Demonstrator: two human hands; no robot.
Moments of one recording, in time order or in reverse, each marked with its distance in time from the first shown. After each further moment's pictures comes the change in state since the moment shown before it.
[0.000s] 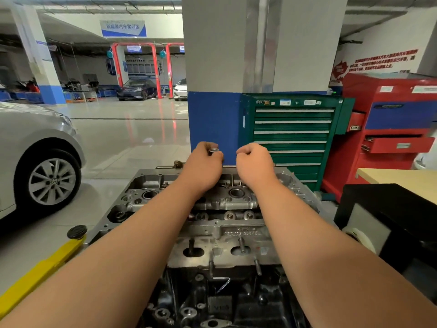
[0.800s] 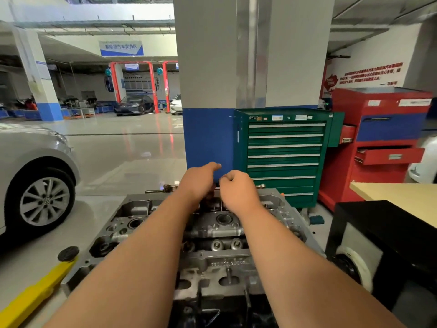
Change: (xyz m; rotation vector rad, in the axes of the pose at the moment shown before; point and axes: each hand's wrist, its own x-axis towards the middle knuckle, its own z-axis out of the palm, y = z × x) left_hand 0.028 0.015 0.013 -0.172 -0.114 -0.255; right_hand 0.004 0.002 0.005 -0.079 -0.103 0.007
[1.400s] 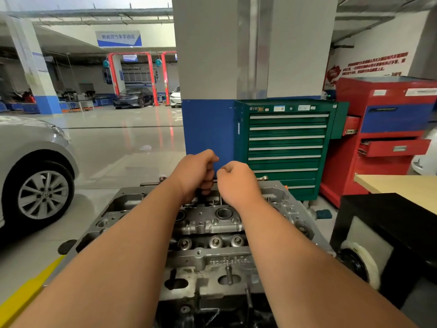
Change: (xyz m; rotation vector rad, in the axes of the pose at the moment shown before) left_hand 0.015 -0.008 -0.007 -0.120 -0.219 0.052; right_hand 0.005 0.005 0.004 -0.007 -0.007 -0.017
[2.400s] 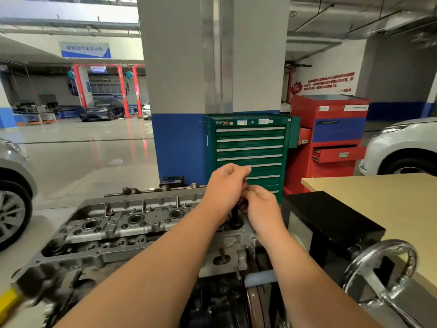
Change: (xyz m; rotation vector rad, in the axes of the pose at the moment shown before) left_hand -0.075 0.028 0.154 0.005 -0.016 0.291; right_hand -0.081 0.051 -0.123 0.444 0.161 0.163
